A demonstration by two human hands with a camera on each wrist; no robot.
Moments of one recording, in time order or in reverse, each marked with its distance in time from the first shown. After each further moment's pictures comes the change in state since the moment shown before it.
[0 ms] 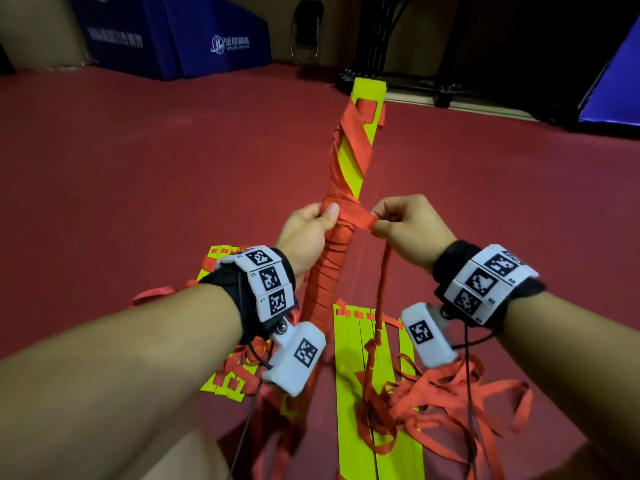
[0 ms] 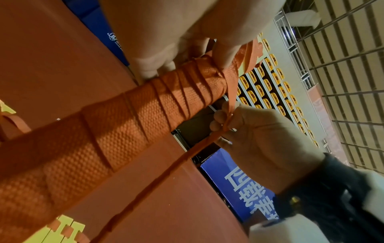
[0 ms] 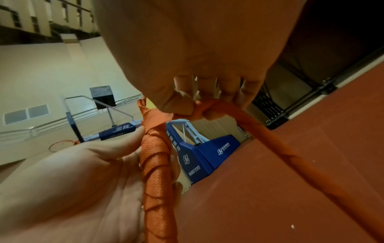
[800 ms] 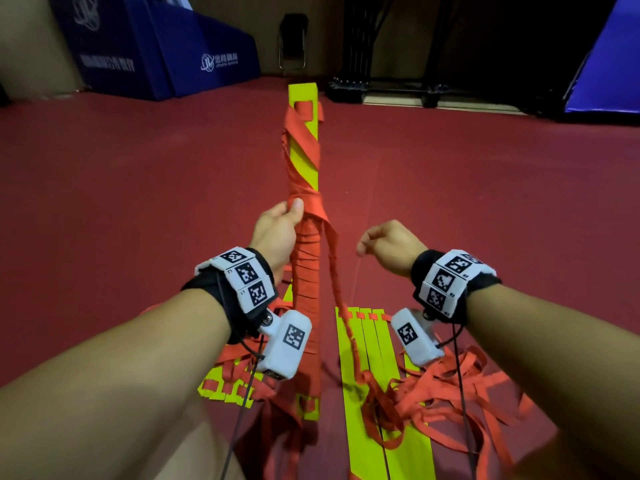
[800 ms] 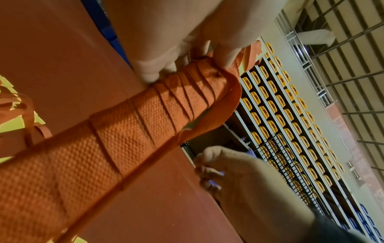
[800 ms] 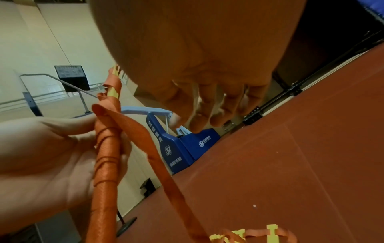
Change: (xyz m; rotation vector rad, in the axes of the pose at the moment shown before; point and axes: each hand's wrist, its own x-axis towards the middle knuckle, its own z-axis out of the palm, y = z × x) left_hand 0.010 0.004 -0.022 -0.081 0.156 0.014; right_hand -0.004 0.018 0.015 -0.128 -0.152 0.184
